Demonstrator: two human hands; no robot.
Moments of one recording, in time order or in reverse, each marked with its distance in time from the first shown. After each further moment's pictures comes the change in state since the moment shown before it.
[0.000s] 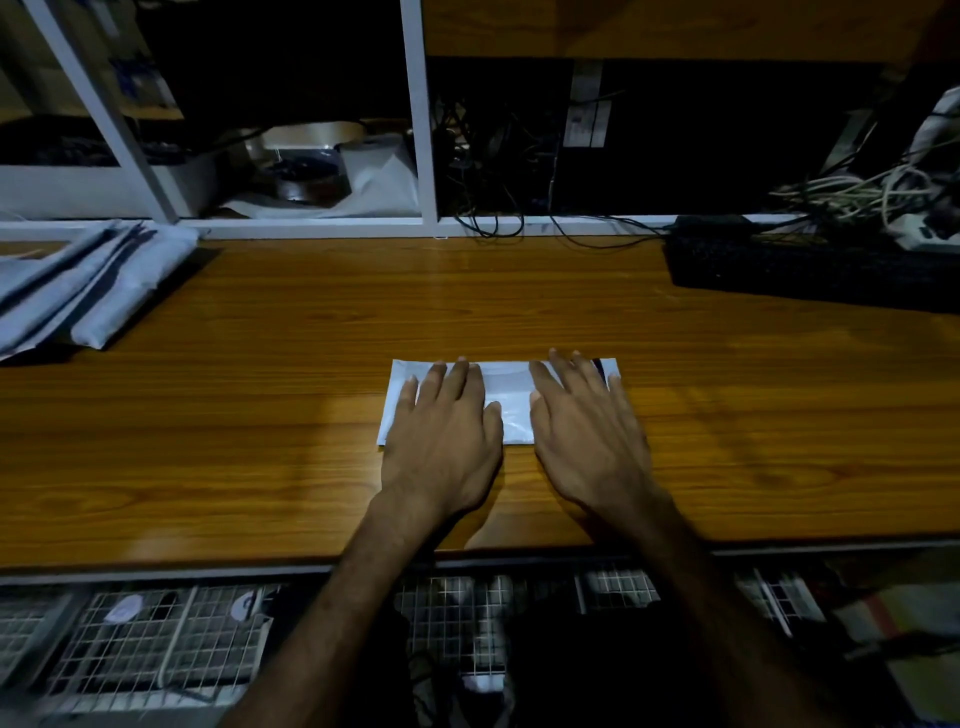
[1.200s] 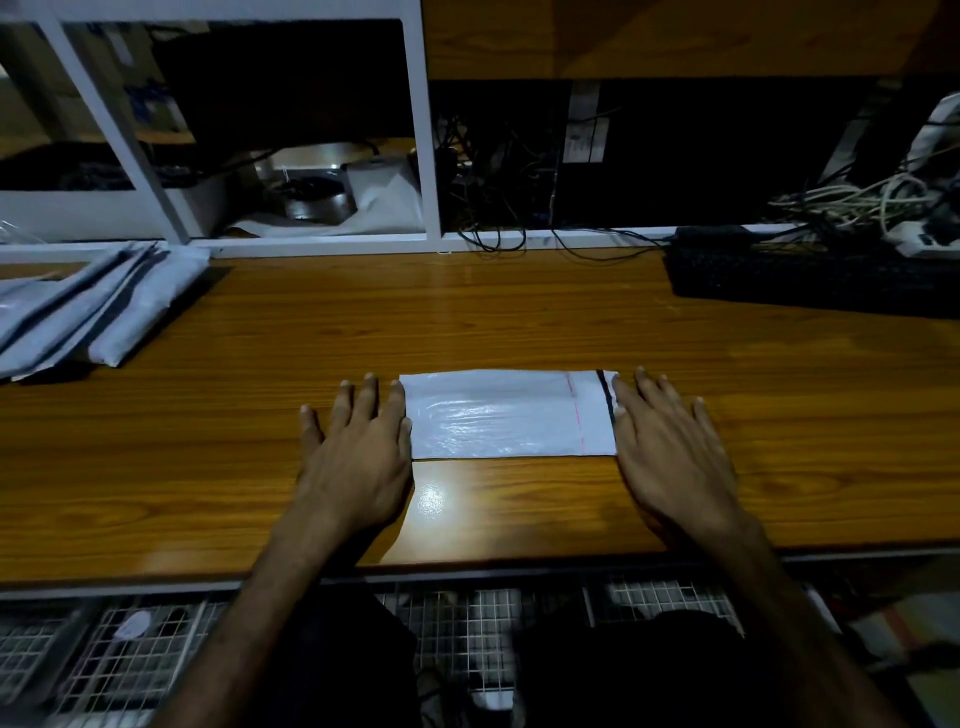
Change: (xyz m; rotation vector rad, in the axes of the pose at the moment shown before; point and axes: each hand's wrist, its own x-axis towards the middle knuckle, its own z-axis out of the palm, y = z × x) left_hand -0.020 -0.068 -0.023 0.016 -0.124 -0.201; right_hand -0.019 0.063 -0.013 0.070 -0.001 0.145
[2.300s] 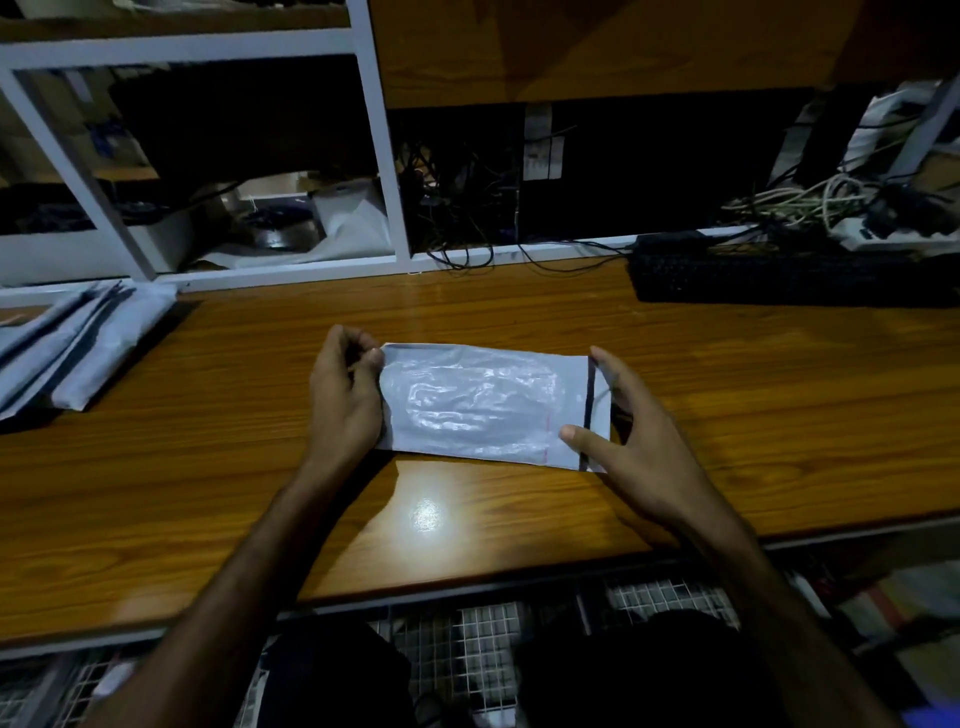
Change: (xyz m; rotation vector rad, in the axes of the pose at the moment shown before) left_hand 0.063 0.020 -0.015 -1.041 0.539 0.073; right_hand -0.010 0.004 -0.016 0.768 0.036 -0.051
